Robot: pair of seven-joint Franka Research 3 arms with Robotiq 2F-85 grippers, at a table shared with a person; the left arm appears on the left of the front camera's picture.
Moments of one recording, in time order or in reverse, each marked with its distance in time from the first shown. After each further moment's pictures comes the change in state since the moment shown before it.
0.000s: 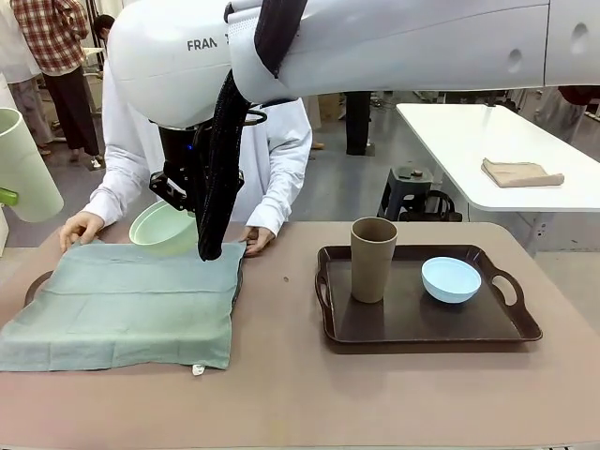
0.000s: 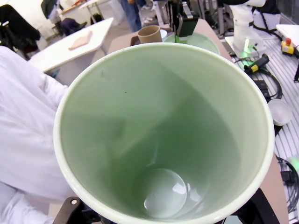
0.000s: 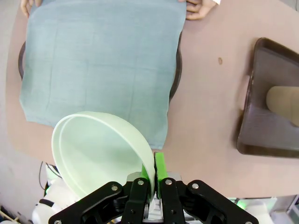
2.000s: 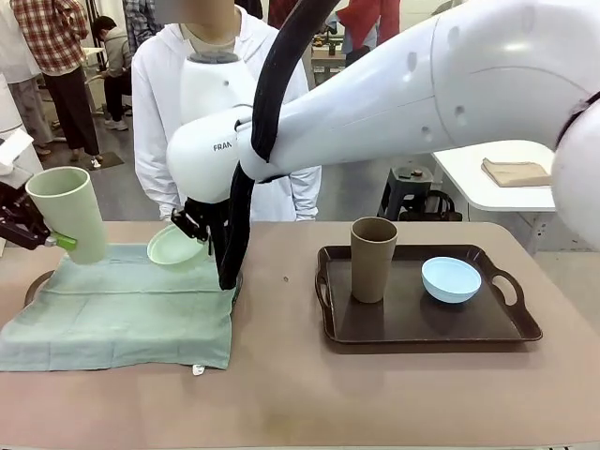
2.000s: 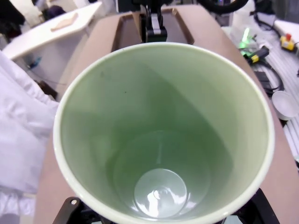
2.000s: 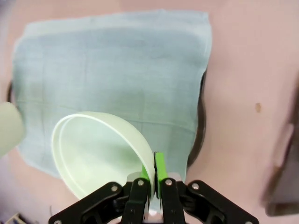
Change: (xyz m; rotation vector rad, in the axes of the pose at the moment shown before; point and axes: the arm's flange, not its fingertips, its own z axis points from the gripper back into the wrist) left arm -0.078 0.022 -0.099 -0.094 0.015 0.093; right arm 0.065 -0.014 -0.132 0.127 -0.014 -0.062
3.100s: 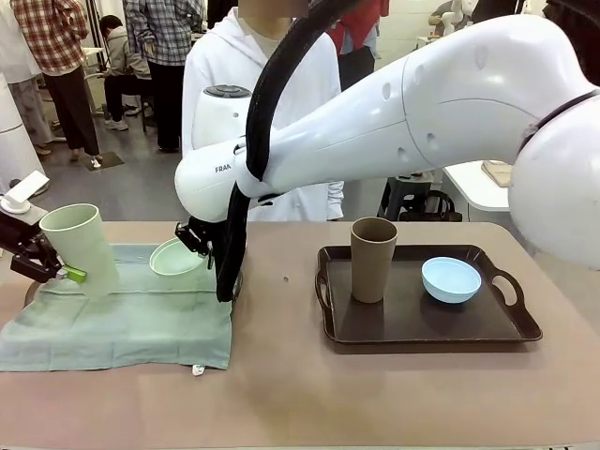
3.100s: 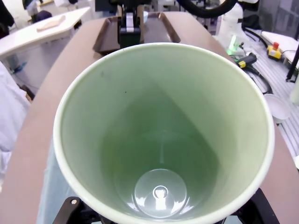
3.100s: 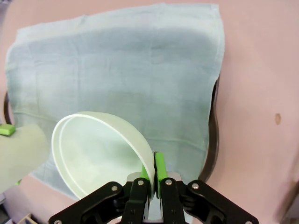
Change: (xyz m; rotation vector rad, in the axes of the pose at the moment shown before) left arm -0.056 -0.004 -0.038 -0.091 -0.087 0.050; right arm 0.012 -0.007 -0.041 0.058 0.018 -0.048
